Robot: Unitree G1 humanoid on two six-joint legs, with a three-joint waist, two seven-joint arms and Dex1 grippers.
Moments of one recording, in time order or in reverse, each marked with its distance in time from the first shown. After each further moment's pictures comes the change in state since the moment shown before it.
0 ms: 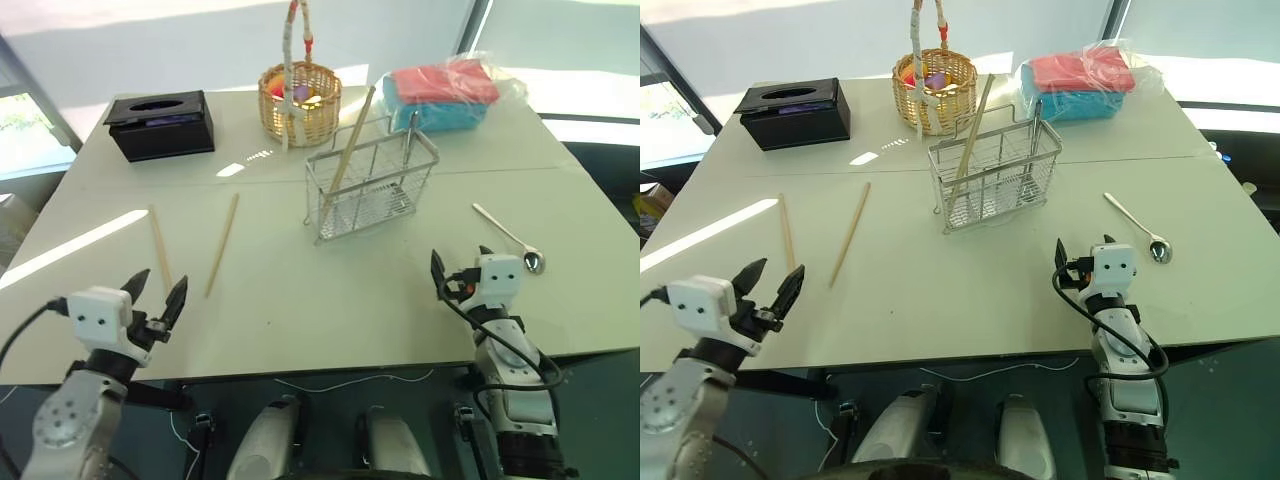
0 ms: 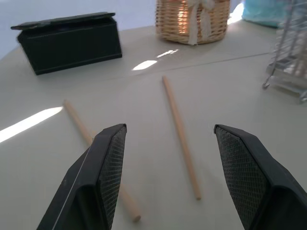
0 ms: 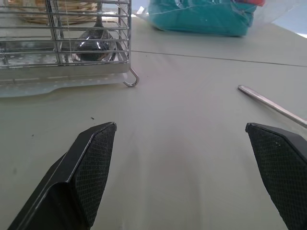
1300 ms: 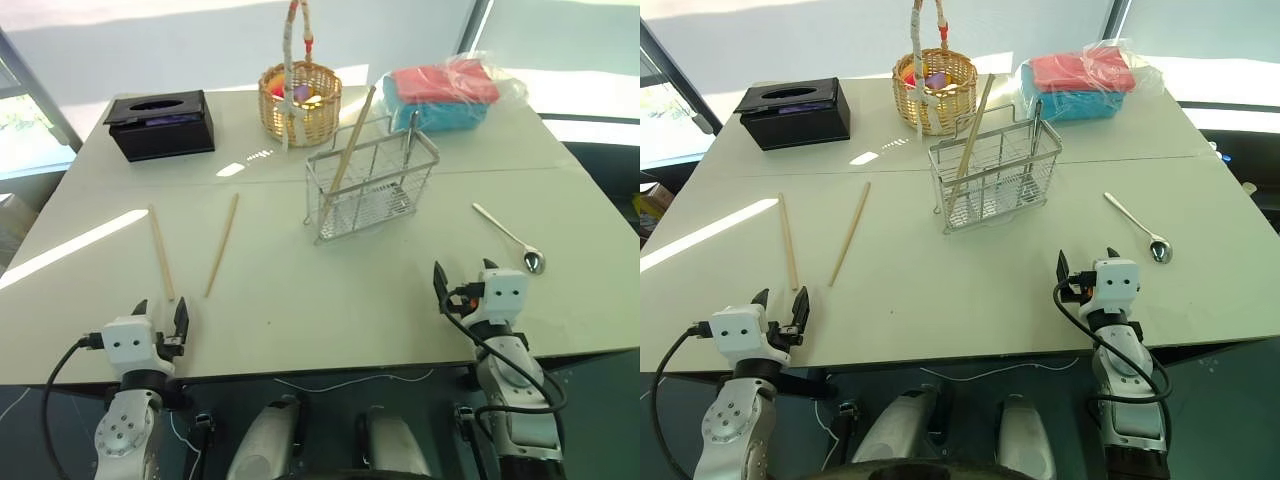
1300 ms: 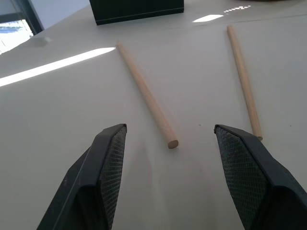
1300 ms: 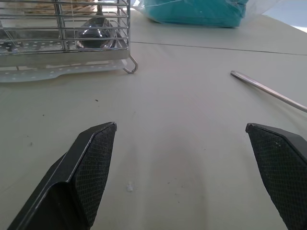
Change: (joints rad) left arm 0.018 -0.364 -0.157 0.309 0.420 -0.341 0.280; right arm 0.108 0.030 0.015 -0.102 -0.002 0.011 -0.025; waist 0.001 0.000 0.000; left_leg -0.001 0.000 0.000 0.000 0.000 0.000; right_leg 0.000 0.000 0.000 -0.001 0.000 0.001
